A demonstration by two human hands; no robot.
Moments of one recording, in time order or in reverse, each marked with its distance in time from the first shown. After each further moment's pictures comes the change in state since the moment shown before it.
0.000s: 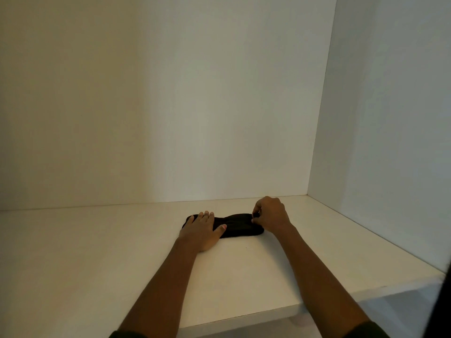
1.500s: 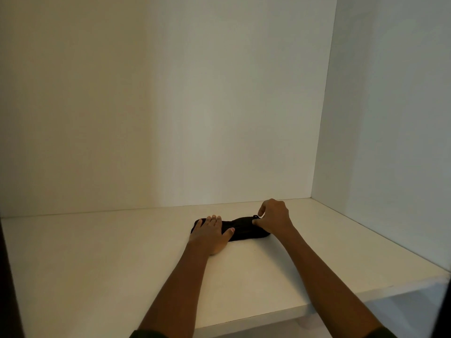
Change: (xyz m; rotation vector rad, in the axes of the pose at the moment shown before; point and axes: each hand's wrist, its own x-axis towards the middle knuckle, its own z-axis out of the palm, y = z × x) left_hand 0.002 0.000 0.004 -0.004 0.015 0.019; right_hand -0.011 -0.017 -0.006 0.071 0.049 0.091
